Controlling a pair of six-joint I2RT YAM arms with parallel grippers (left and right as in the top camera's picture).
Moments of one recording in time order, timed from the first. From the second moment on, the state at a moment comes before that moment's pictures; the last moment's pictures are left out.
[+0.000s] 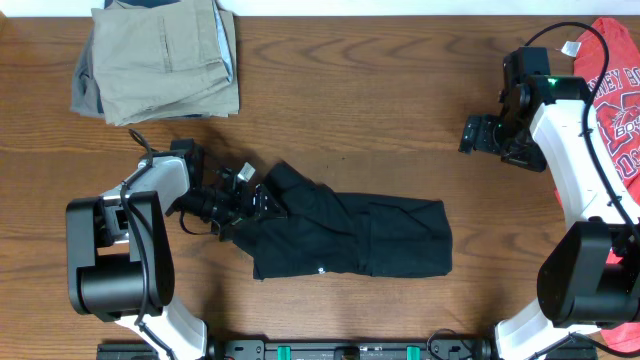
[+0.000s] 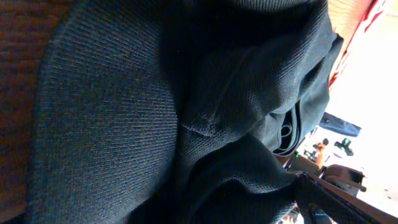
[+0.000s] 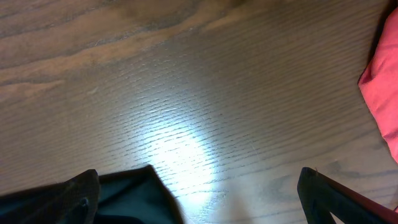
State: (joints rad) left arm 0.09 1.85 0.94 -0.92 0.83 0.09; right arm -0.02 1.79 1.48 -1.14 0.07 0.32
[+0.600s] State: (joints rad) left arm 0.18 1.86 0.94 -0.94 0.86 0.11; right arm -0.02 1.79 1.48 -1.14 0.07 0.32
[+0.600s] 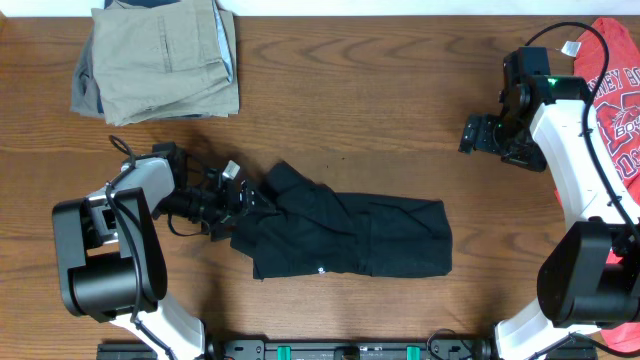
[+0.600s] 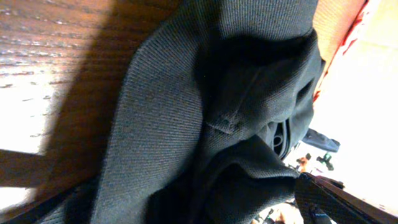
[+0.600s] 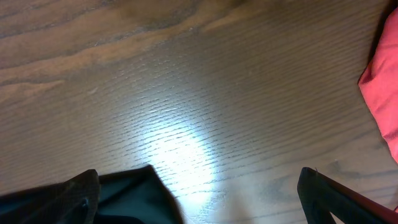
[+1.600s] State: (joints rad) left arm 0.05 1.86 0.93 -0.93 0.91 0.16; right arm -0.02 1.79 1.48 -1.14 0.07 0.32
